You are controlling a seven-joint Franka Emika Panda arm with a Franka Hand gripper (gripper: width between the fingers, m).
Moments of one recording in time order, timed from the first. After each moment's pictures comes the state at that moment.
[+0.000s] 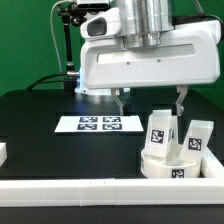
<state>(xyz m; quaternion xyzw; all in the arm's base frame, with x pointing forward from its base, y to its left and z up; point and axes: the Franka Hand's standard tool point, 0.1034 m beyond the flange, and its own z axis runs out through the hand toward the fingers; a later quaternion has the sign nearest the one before) 0.615 0.040 0.105 -0.98 0.21 -0.03 0.05</state>
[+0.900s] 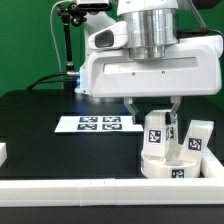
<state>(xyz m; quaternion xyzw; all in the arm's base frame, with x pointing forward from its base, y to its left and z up) 0.604 0.048 0.091 -0.98 0.20 -0.03 0.05</state>
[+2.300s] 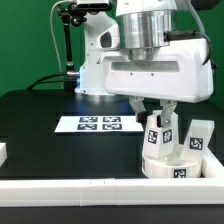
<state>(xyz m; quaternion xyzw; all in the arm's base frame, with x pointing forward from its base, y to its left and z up) 0.603 0.047 0.089 -0.86 0.50 -0.02 0.06</state>
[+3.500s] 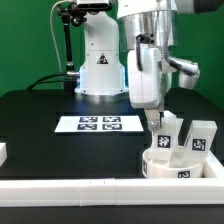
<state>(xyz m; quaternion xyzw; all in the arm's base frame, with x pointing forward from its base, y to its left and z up) 0.606 0.053 0.087 -0.55 0.83 0.00 0.09</state>
